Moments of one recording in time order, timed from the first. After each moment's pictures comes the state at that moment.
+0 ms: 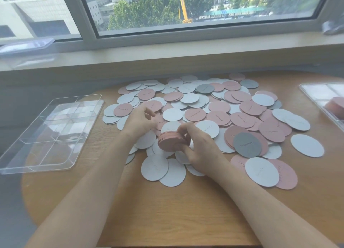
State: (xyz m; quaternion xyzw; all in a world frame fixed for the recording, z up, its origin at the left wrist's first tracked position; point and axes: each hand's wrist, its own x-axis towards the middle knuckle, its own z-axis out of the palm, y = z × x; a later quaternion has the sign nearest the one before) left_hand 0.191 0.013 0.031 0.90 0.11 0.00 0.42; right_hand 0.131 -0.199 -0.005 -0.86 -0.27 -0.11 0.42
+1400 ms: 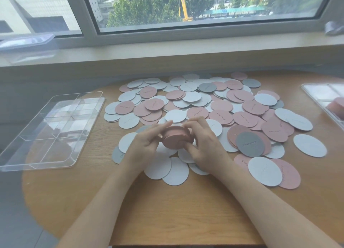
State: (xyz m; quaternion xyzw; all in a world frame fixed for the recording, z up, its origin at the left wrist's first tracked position) left_hand 0.109 0.004 0.008 0.85 -0.13 0.08 0.51; right_hand 0.133 -0.197 -0.005 -0.86 -0.26 -0.14 0.41
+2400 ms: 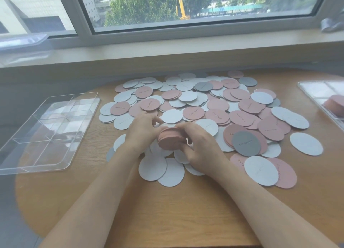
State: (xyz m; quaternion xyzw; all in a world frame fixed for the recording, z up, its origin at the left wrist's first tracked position) left_hand 0.171 -0.005 0.018 0.95 0.05 0.02 0.31; right_hand 0.129 -0.199 0.000 -0.87 -0.28 -0.16 0.37
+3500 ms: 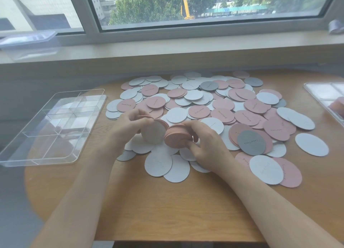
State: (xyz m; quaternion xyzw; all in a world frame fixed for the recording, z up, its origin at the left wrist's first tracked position) left_hand 0.131 0.035 0.051 0.79 0.05 -0.03 0.61; right_hand 0.131 -0.201 -0.003 -0.87 -0.27 -0.15 0.38
